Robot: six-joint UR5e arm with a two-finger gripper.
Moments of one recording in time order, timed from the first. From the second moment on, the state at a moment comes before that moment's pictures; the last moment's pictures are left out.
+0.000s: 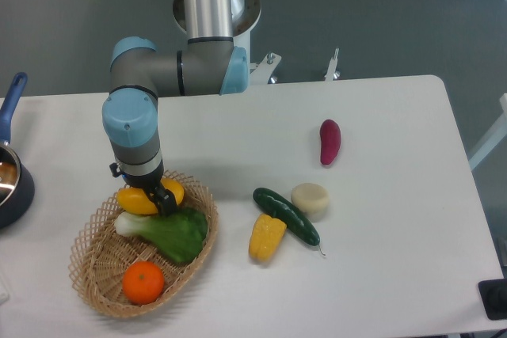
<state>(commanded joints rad) 2.07 -1.95 -1.81 -0.93 1.49 0.87</state>
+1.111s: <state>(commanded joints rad) 2.33 -1.70 -1.70 -0.93 1.25 0.83</state>
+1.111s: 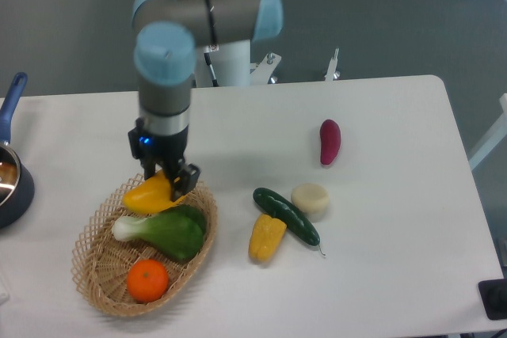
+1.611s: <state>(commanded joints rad) 2.54 -1.73 -1.55 -0.88 1.10 0.79</state>
